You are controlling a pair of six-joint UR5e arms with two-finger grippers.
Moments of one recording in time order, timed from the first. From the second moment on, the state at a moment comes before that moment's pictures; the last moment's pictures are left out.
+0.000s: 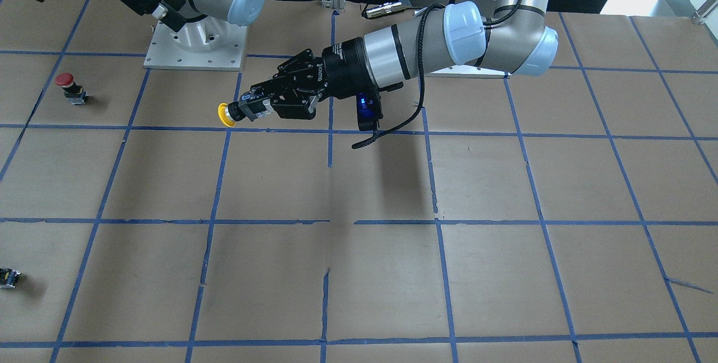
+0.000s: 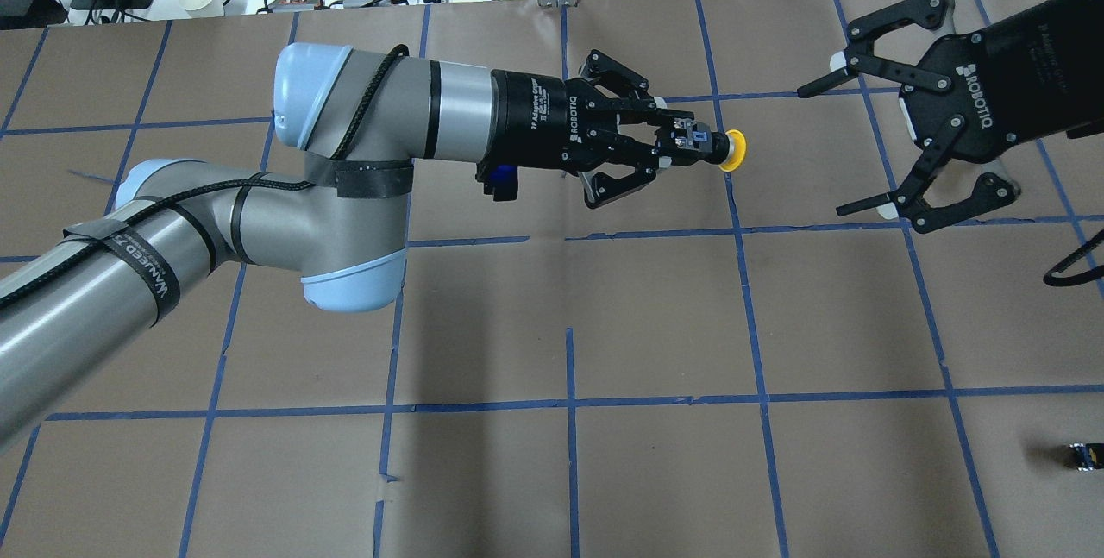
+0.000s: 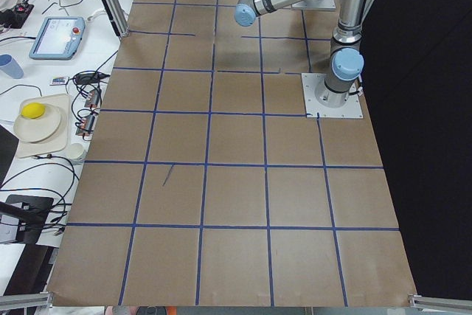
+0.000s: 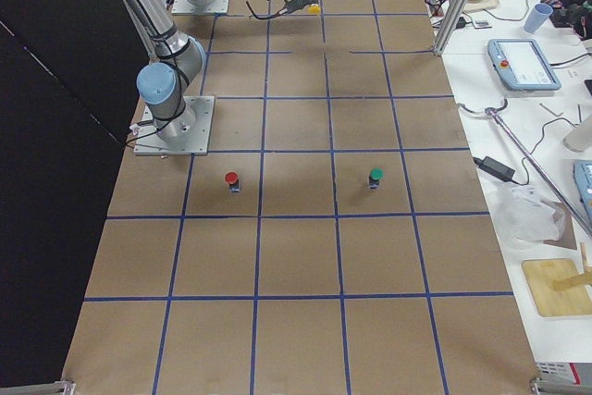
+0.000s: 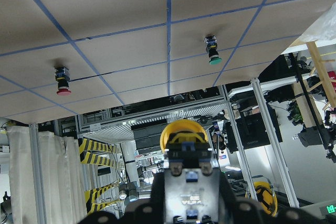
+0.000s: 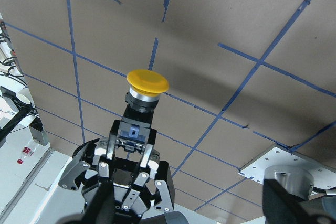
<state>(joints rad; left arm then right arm) -1.79 -1.78 -1.93 -0.35 0.44 -2.07 1.20 -1.82 1.73 -1.23 -0.80 0.71</state>
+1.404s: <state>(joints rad) -1.80 -1.77 -1.89 -0.27 0.29 -2.26 1.20 -1.74 1.75 -1.10 -0.78 0.78</state>
